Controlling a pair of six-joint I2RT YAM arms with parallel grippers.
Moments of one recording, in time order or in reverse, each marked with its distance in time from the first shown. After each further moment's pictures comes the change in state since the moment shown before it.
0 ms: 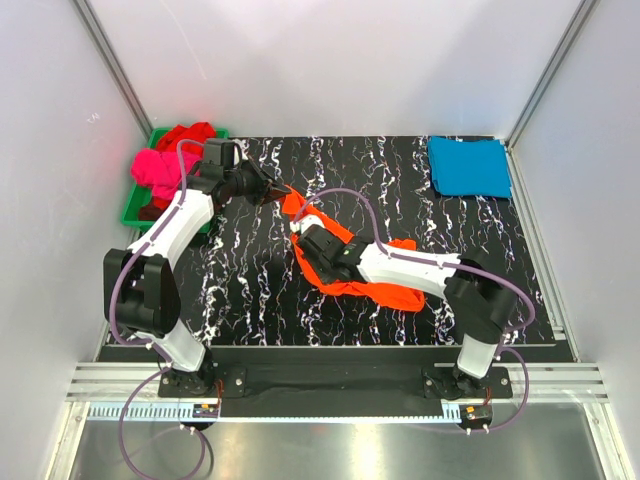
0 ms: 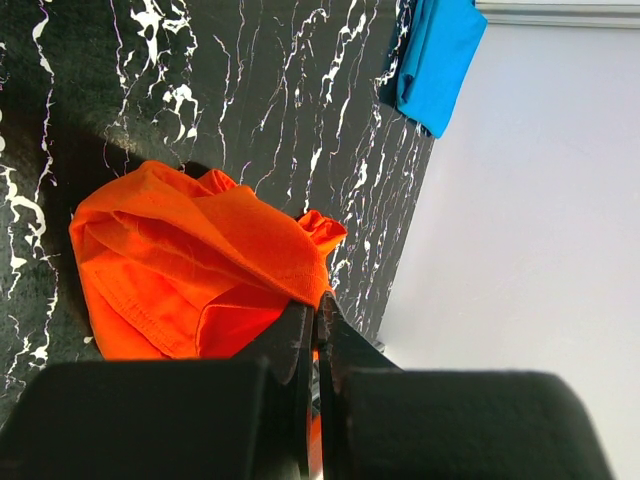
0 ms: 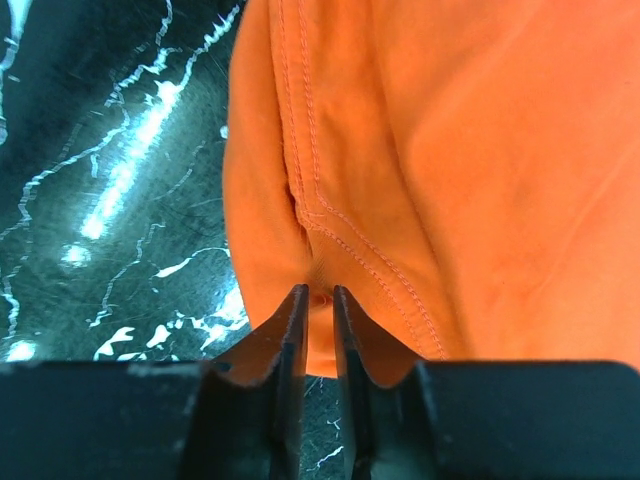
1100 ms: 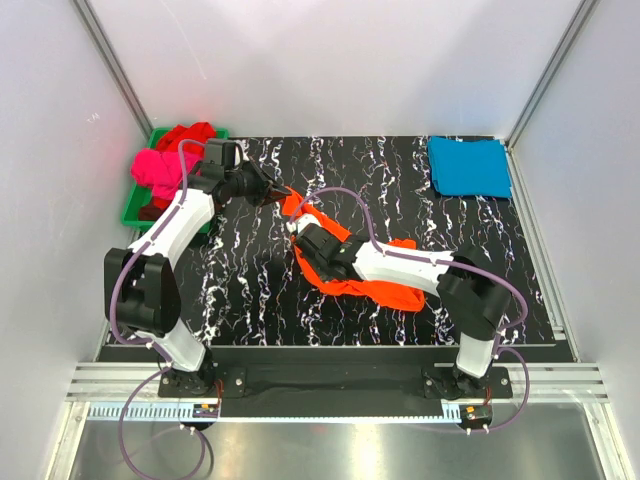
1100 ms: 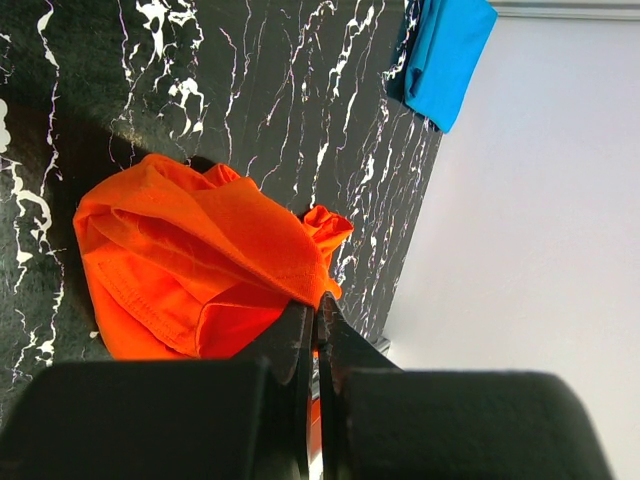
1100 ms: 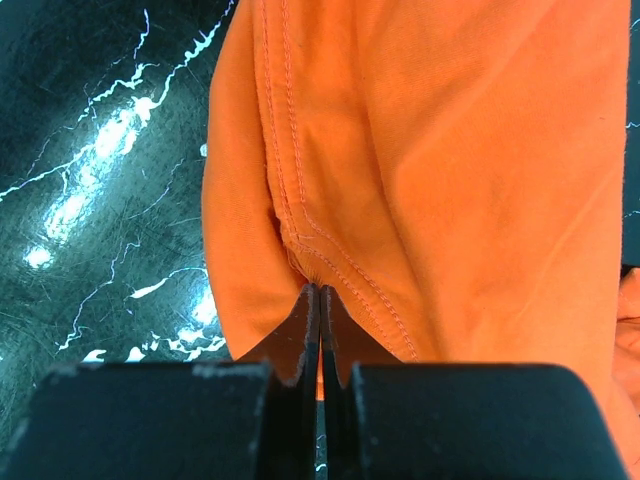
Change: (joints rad) left arm -0.004 0.005 0.006 -0.021 0.000 0.014; right arm -0.004 0.044 0.029 0.004 0.035 -0.056
